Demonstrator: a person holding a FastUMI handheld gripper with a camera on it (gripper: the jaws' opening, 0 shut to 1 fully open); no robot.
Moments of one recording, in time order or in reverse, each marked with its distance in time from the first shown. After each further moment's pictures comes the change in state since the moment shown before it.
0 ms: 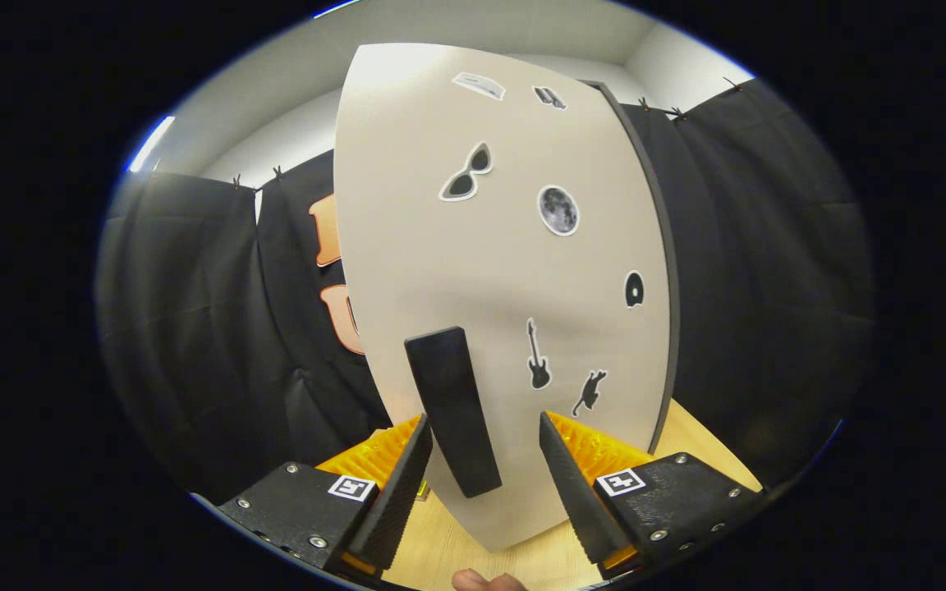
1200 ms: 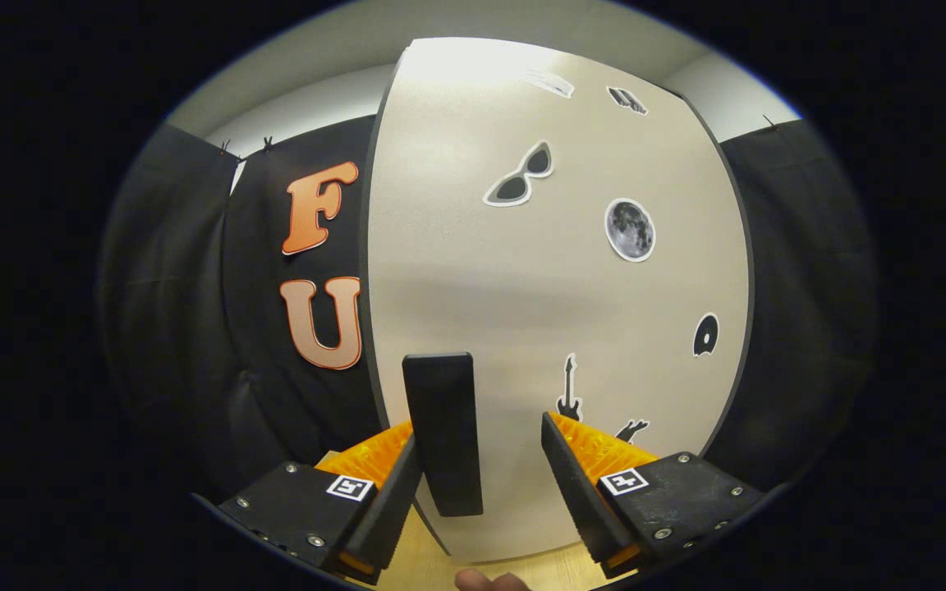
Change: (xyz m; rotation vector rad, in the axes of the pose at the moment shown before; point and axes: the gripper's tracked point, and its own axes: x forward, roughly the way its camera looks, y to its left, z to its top) arm 0.082 0.018 0.016 -0.114 -0.062 -0.143
